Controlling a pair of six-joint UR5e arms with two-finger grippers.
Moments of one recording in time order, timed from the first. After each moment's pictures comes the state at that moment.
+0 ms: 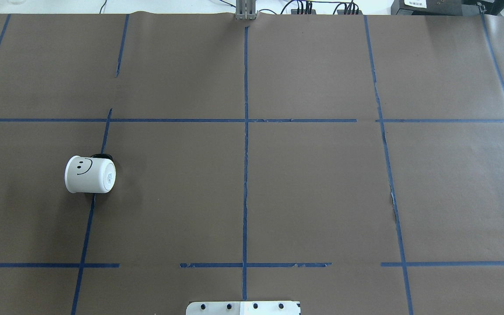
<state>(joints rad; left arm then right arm) -1.40 -1.52 -1.66 -1.90 -2.44 0.03 1.57 -1.63 1.65 -1.72 2.28 -0.15</state>
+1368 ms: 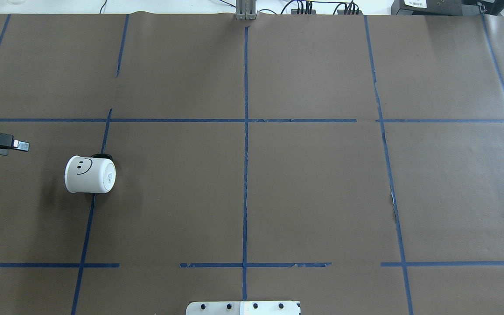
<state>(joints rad) -1.02 -1.54 -1.44 -2.96 -2.34 -1.23 1.57 -1.63 1.65 -1.72 2.28 -0.15</state>
